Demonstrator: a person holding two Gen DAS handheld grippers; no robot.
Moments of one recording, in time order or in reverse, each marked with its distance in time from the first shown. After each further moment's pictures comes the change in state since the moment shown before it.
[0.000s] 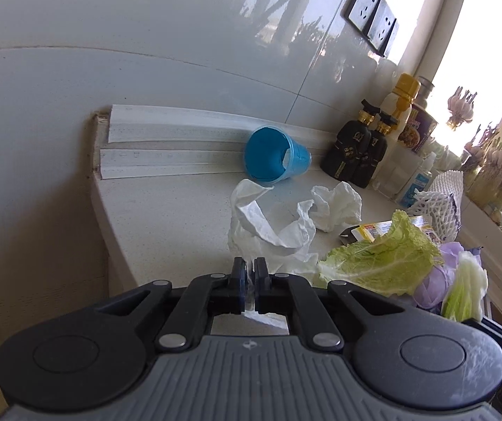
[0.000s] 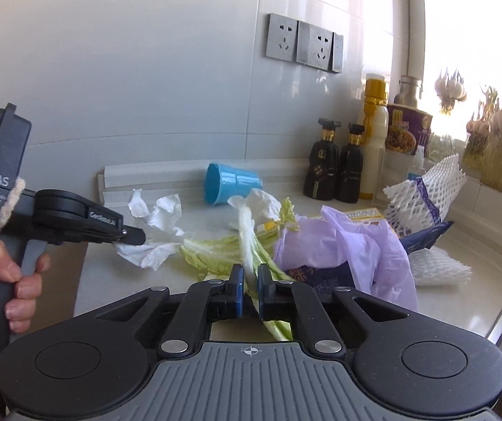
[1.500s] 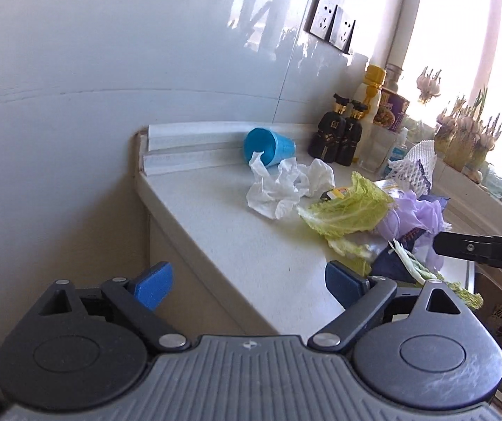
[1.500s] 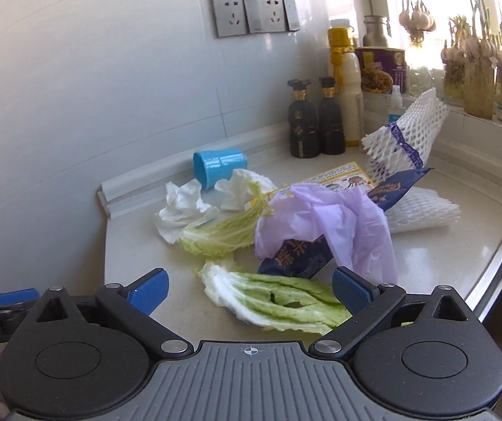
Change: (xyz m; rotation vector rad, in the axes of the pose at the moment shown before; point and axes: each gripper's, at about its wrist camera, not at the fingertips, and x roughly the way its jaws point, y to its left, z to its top) left arm -0.079 -0.021 -0.031 0.125 -0.023 0.052; right arm -0.019 -0.045 0.024 0.244 0.160 0.067
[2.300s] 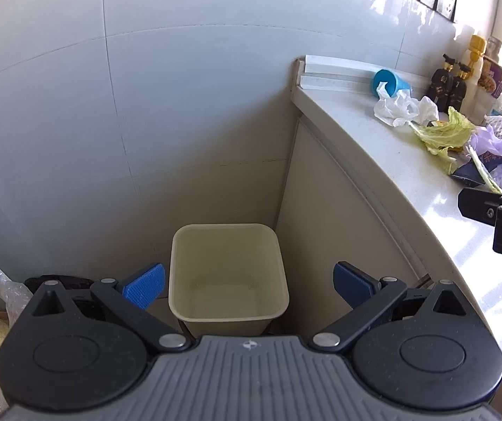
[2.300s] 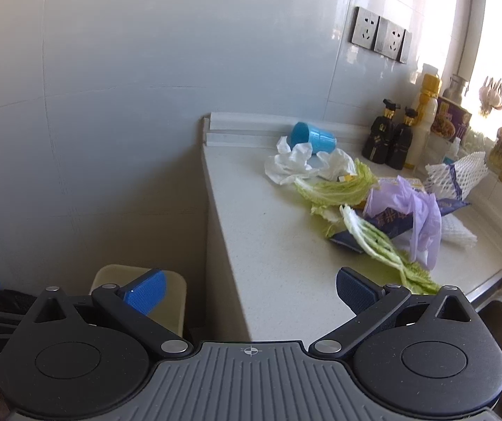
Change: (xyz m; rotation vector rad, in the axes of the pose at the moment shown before) left arm -0.126 0.008 -0.078 -0.156 0.183 0.439; right arm -0.077 0.136 -0.060 -0.375 0.084 -0.003
